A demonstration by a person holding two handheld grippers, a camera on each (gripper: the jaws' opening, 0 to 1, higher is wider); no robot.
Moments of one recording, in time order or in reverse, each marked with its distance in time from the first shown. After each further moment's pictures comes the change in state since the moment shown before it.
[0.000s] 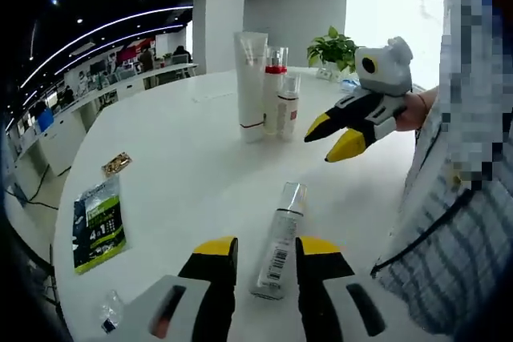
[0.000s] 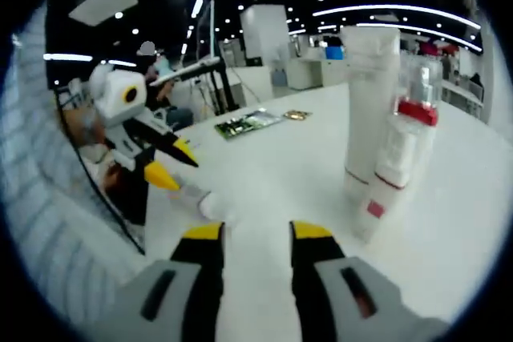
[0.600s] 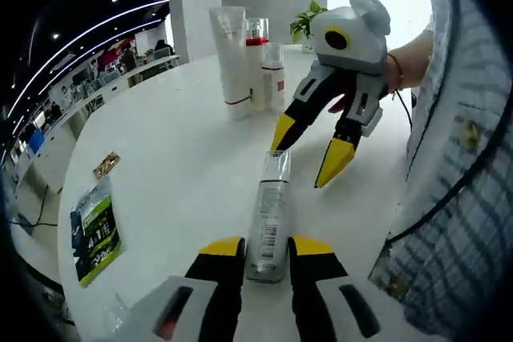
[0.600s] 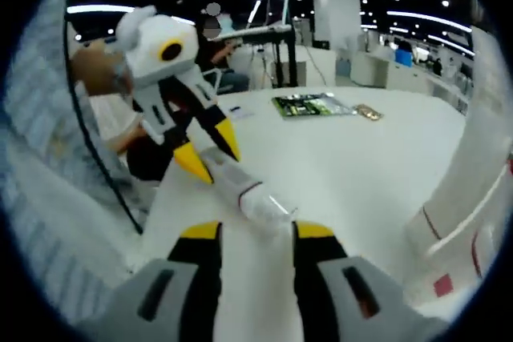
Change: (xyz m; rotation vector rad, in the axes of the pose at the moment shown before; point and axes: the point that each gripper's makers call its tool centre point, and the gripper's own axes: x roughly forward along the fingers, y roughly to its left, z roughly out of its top) left arm 0.009 0.008 -0.020 0.133 0.096 -0.007; right arm 0.053 0.021 -0.018 -0.252 0.142 0.185
